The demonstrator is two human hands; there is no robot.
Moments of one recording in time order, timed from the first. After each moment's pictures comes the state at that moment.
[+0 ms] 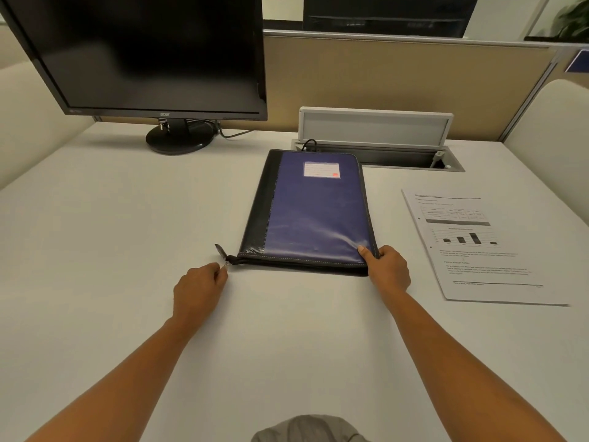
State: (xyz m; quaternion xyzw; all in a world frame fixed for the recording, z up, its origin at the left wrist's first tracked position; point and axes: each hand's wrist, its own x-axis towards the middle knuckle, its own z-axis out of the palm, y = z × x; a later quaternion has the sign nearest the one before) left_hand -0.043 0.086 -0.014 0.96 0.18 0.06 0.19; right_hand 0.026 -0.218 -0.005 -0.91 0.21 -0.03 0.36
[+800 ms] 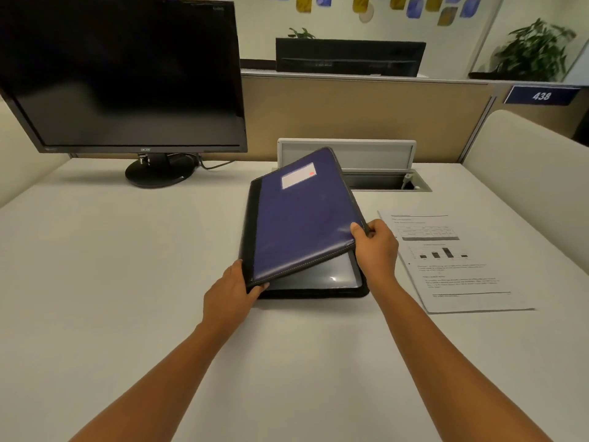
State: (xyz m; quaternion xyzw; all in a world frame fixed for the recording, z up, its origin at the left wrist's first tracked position) left_hand -0.008 0.034 0.001 0.96 0.05 0.08 0.27; right_hand 0.027 -0.196 0.083 -0.82 0.14 -0.20 0.51
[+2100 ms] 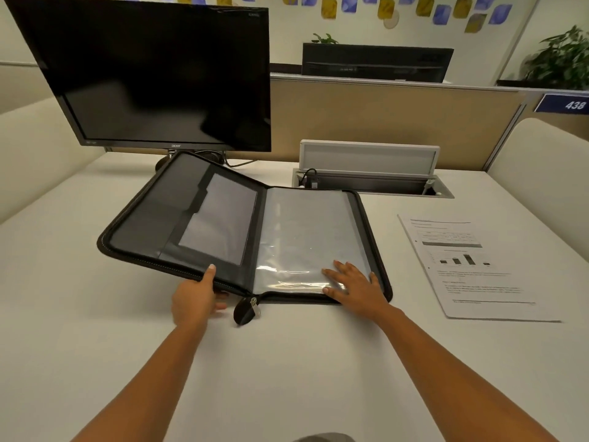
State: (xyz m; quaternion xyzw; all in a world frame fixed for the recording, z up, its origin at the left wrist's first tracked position) left_hand -0.036 0.096 0.007 0.74 0.36 0.09 0.57; right_hand 0.025 -0.193 -0.017 -0.97 -0.15 0.11 0.16
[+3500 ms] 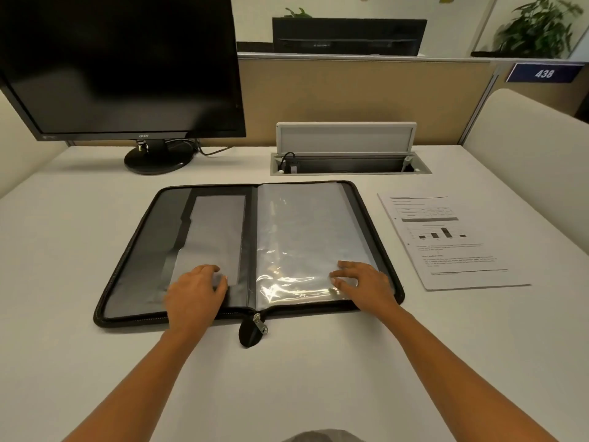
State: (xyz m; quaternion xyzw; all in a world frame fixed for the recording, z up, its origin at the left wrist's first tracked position) left_hand -0.046 0.077 0.009 0.98 0.09 0.13 0.15; right_hand -0.021 -0.221 0.000 -0.94 -0.03 0.04 0.34
